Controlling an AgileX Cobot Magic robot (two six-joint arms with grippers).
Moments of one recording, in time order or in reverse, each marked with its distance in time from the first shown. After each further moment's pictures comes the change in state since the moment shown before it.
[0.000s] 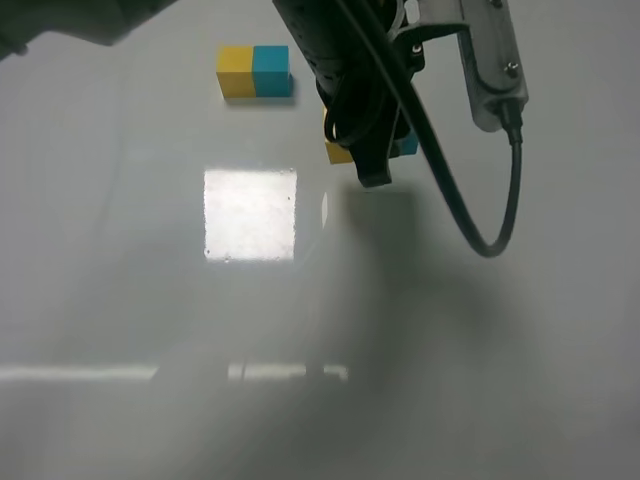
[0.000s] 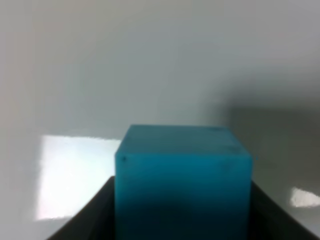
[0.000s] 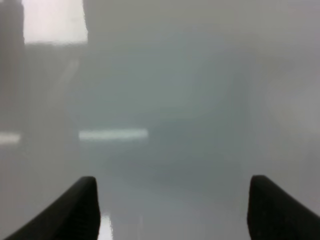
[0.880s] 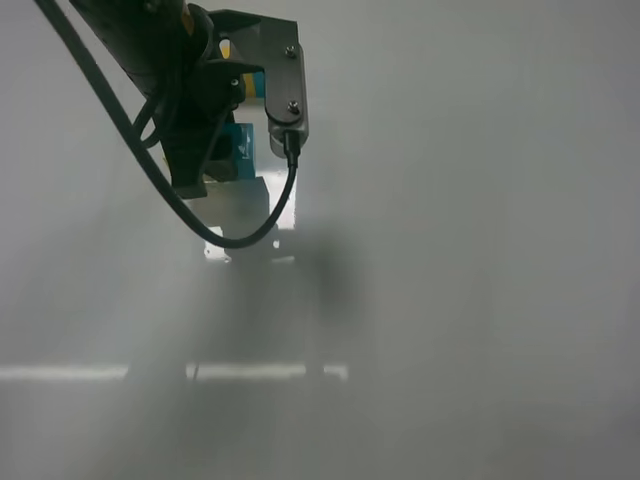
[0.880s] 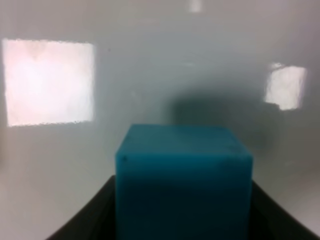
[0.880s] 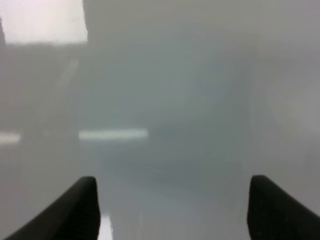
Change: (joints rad) left arm 0.252 -0.274 0.448 -0.027 0.002 0.119; right arm 0.000 0.000 0.000 0.000 0.000 0.000
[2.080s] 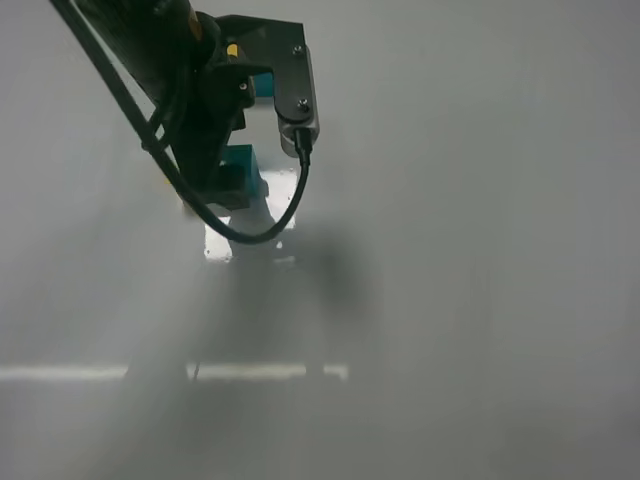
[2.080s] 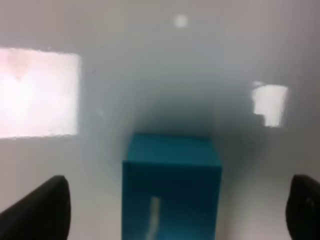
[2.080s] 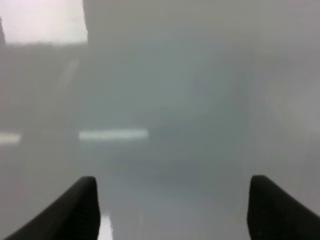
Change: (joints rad) left arm -0.010 -0.020 0.001 -0.072 -0.006 -0.019; right arm 0.000 0.000 0.000 0.000 0.000 0.000
